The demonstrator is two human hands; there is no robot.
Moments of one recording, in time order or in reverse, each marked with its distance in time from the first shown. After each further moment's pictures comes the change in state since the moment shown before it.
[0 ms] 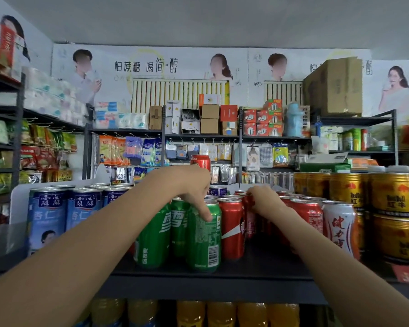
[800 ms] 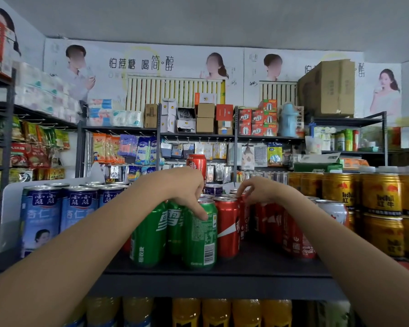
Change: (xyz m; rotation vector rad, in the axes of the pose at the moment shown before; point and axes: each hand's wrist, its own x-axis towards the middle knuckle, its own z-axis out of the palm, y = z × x) left_hand -0.003 -0.008 0.010 -0.111 0.069 0.002; right_hand -0.012 -0.008 -0.053 0.385 -0.313 0.010
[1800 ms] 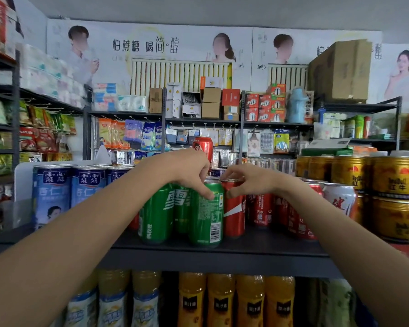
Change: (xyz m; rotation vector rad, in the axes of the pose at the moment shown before) left_hand -0.009 -0.002 0.007 -0.030 0.078 0.021; right_hand -0.017 -0.028 0.021 -0.022 -0.104 -0.245
